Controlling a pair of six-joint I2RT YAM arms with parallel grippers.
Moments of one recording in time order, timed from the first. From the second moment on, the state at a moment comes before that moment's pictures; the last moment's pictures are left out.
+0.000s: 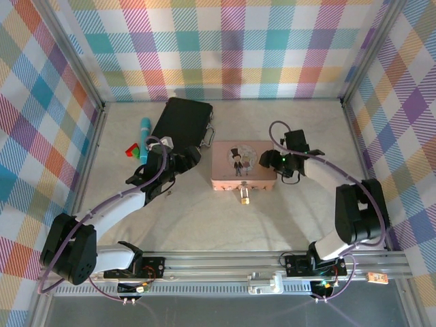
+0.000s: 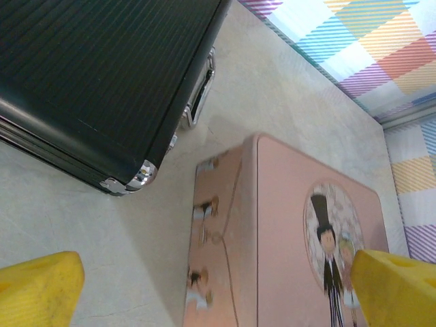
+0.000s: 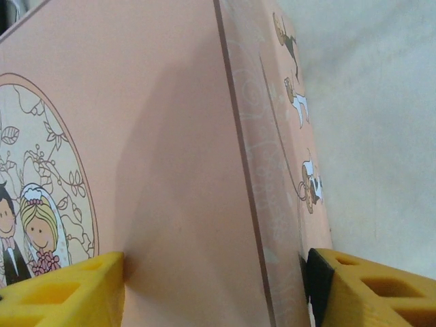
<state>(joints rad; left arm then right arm) -0.45 1.26 0.70 0.03 0.02 -0.84 0.23 1.58 0.97 -0.40 -0.28 0.59</state>
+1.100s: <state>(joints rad) -0.43 1.05 0.63 -0.37 -0.13 -0.72 0.13 2.03 1.61 -0.55 -0.25 0.41</state>
